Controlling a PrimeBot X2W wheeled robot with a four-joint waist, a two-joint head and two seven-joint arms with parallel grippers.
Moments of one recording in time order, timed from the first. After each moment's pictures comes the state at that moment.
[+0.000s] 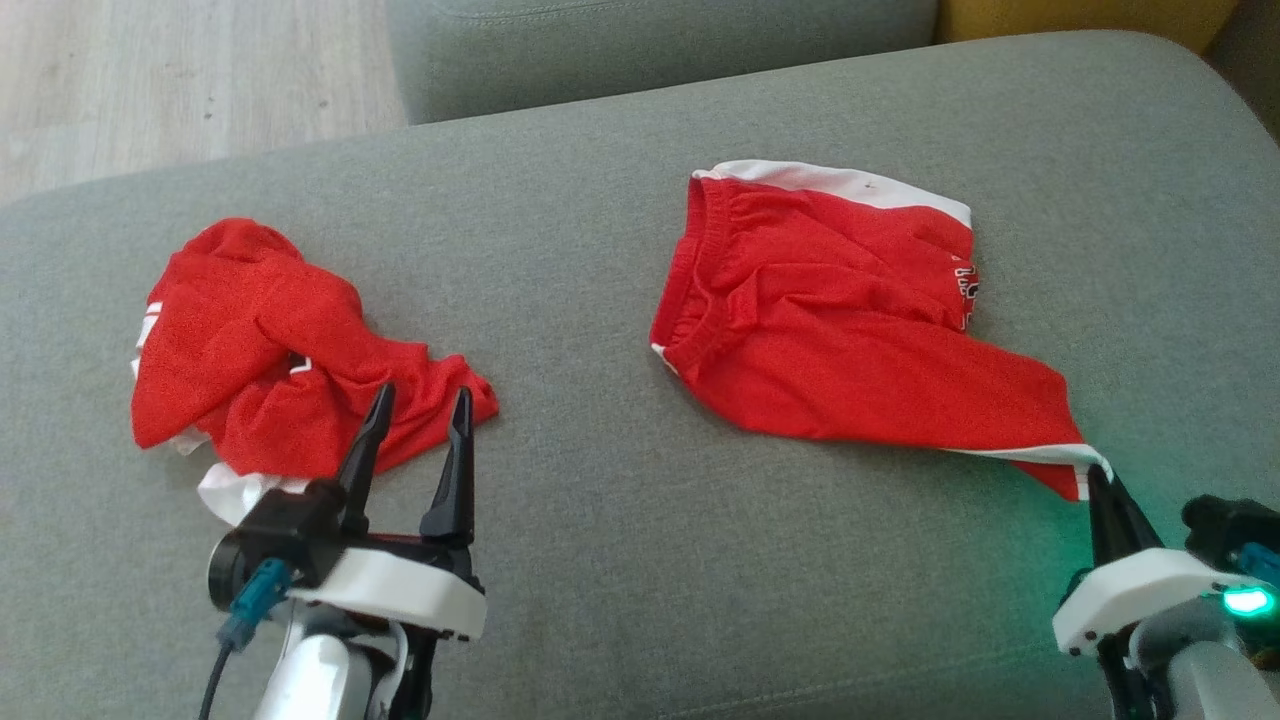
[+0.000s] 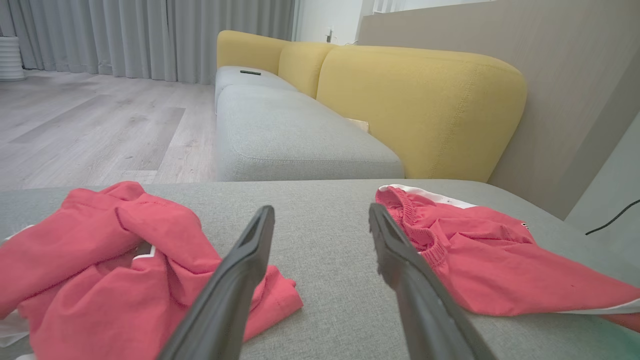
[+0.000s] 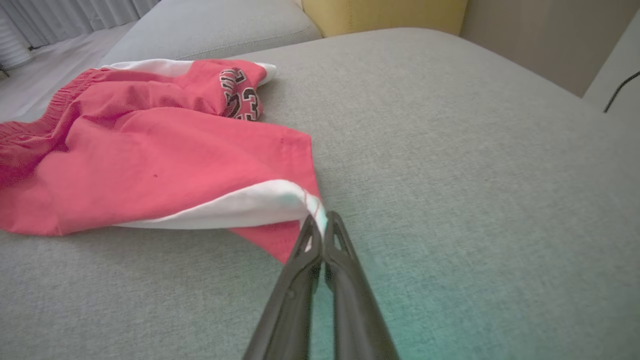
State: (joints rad) left arm -0.05 0.05 -0.23 0.14 -0.22 -0.02 -0.26; right arm -0.13 -0.14 -0.10 0.59 0.19 0.13 -0.10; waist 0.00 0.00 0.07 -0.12
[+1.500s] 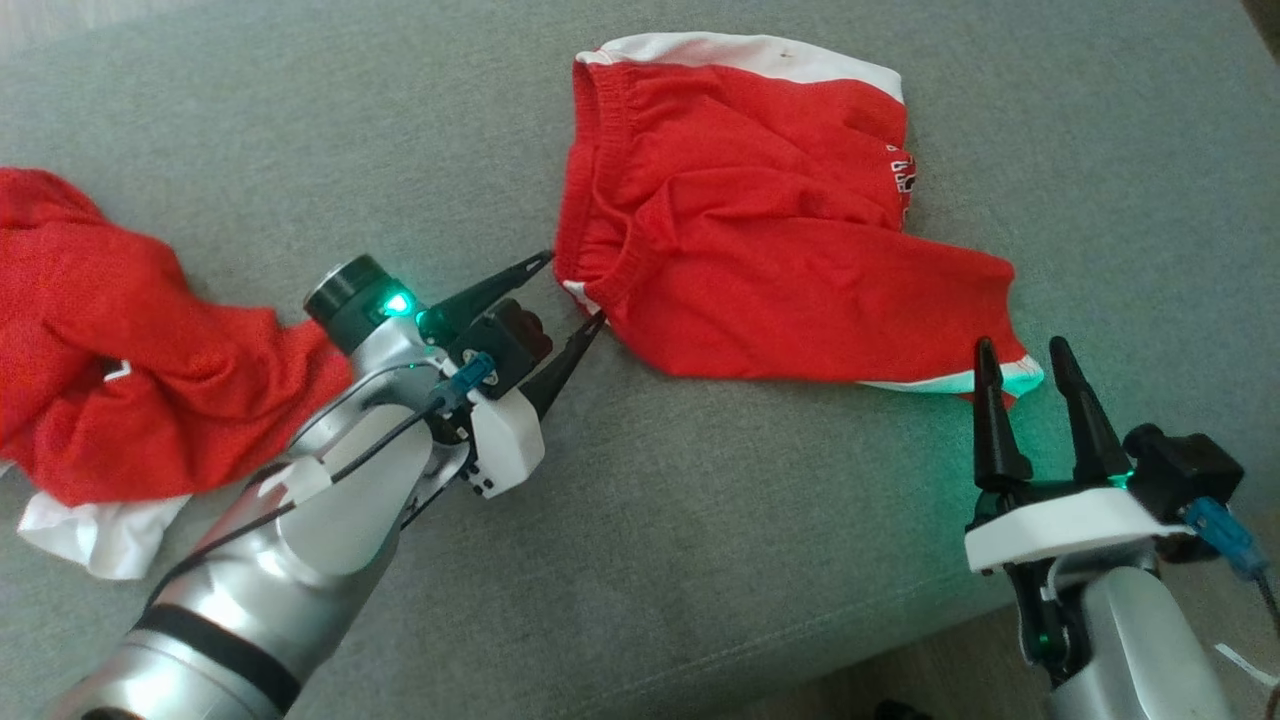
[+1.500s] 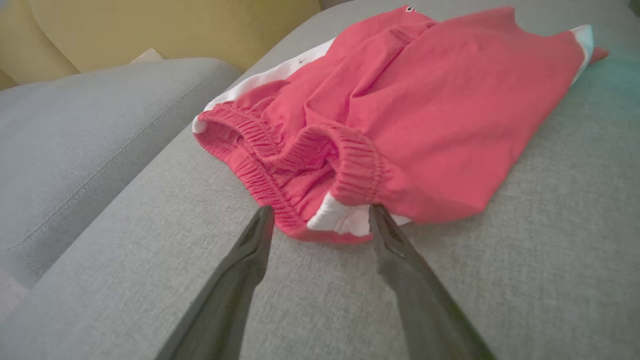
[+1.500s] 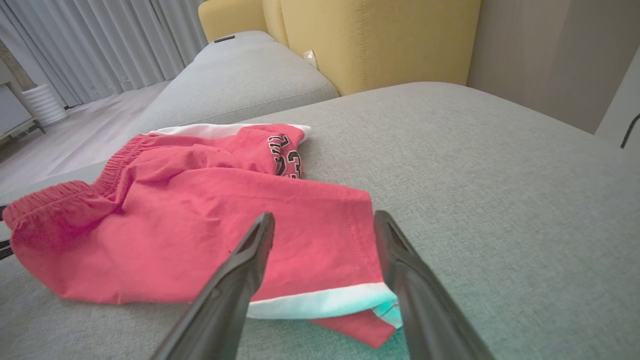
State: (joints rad) left arm -0.71 0.23 -0.83 0.68 -0.07 -0.13 -0.26; right arm -0.16 -0.04 0.02 0.34 0.23 0.13 -0.24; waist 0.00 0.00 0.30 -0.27
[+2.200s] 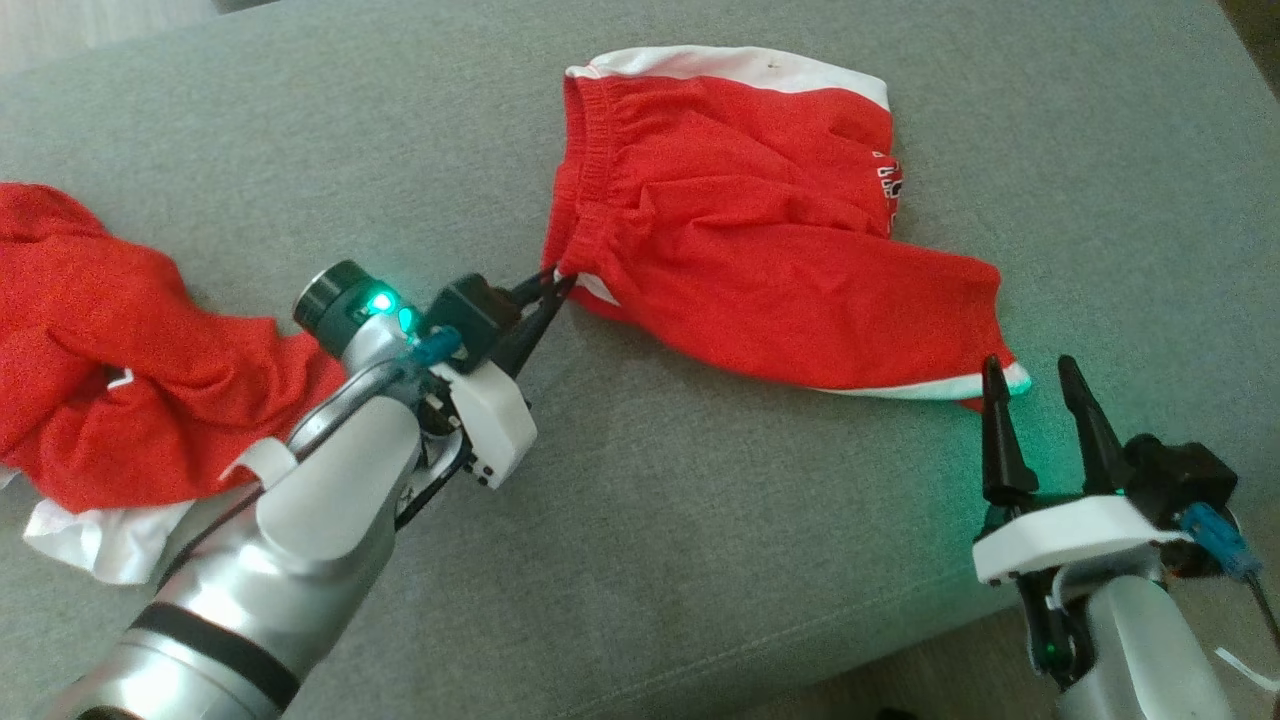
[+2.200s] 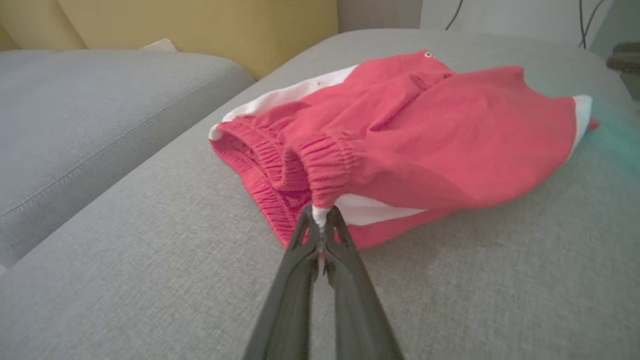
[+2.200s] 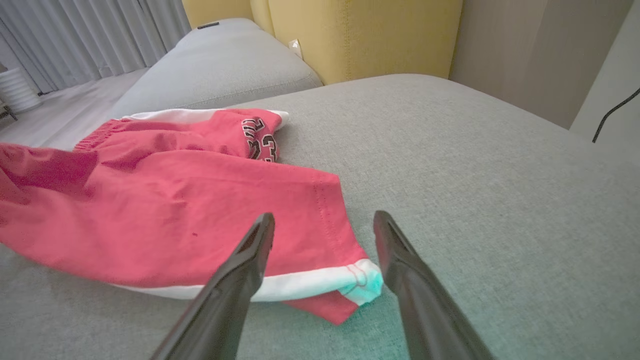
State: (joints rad) left arm -0.72 0.23 -0.86 0.69 -0.24 -0.13 -0.26; right arm -0.17 -0.04 0.00 0.40 0.20 0.13 -0.25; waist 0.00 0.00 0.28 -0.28
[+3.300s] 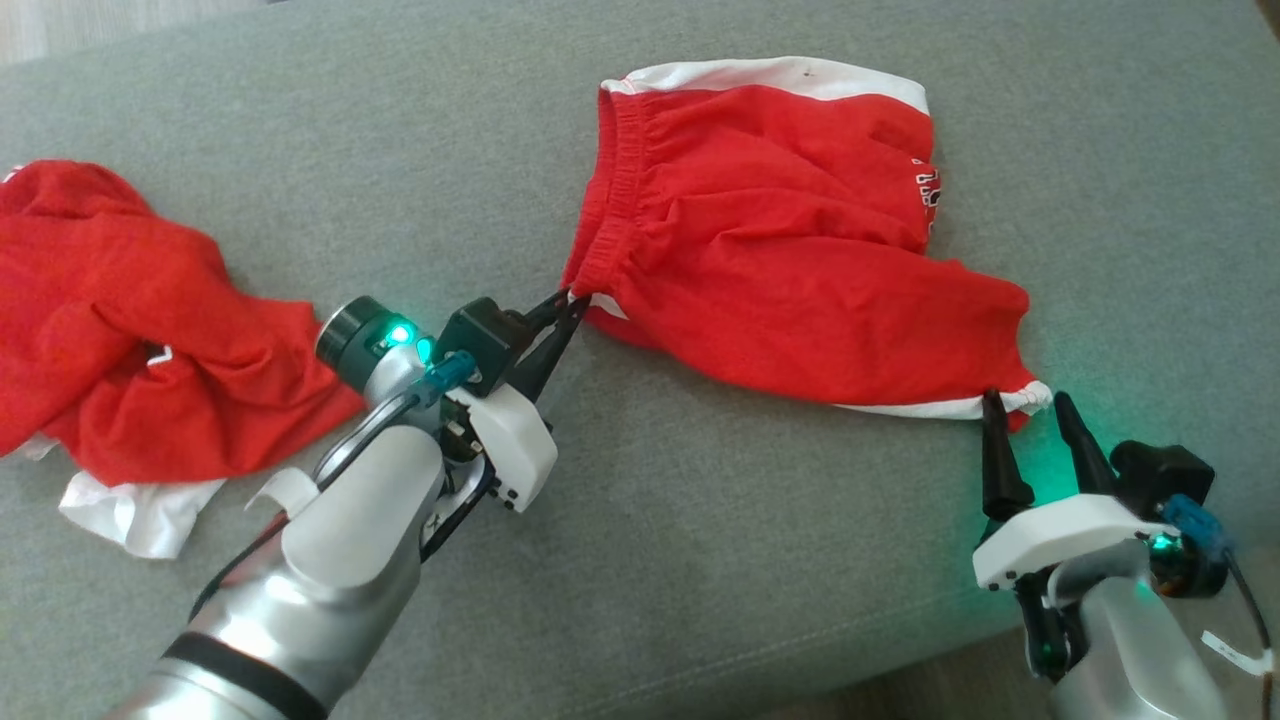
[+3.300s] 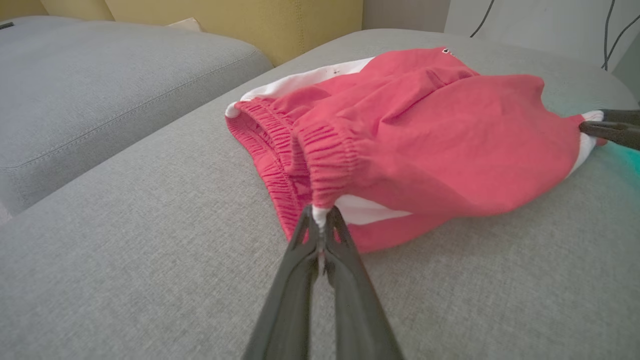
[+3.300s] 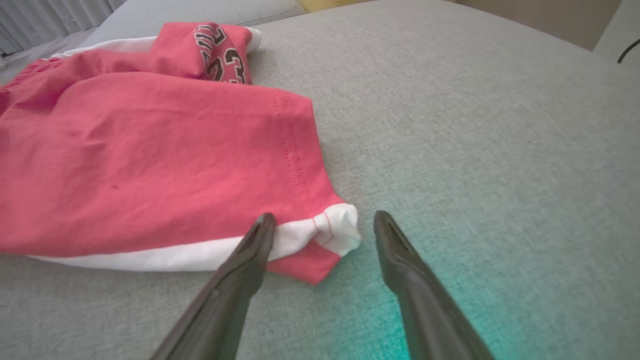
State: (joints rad) left arm -0.65 0.18 -0.80 0.67 -0.27 -0.10 -0.26; right arm -0.26 -0.04 -0.07 0.66 0.16 0.13 -0.25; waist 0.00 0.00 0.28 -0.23
